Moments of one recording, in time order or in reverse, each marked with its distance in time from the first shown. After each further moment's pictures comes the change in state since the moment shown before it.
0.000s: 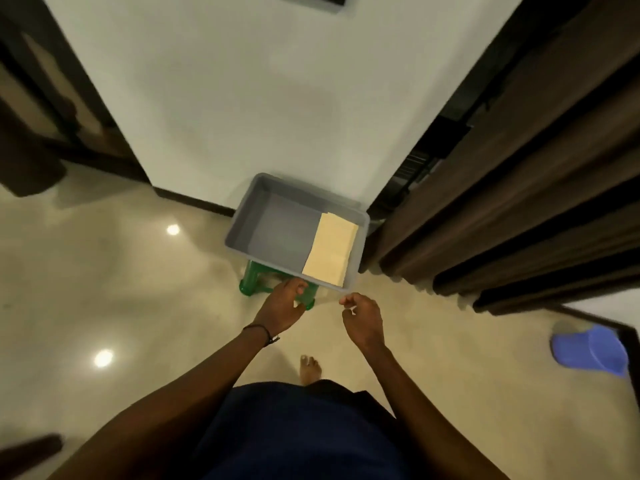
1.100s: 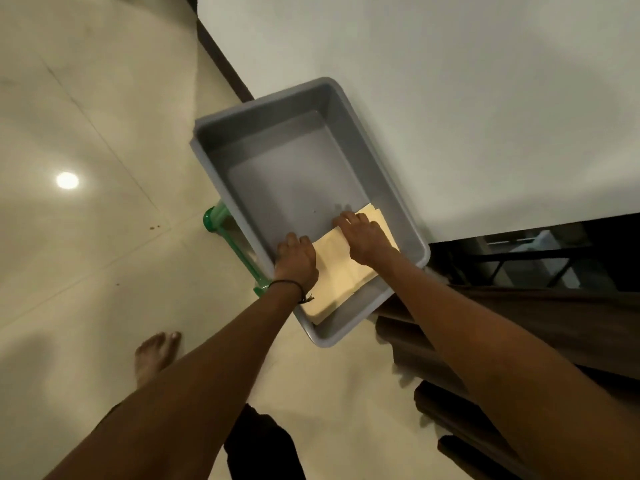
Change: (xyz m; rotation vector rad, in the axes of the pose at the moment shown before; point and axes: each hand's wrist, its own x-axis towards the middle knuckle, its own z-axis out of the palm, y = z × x) left_hand 0.269 -0.158 0.198 0.290 0.195 -0.675; right_hand 0.433 0.056 0.153 -1.210 -0.558 -1.033
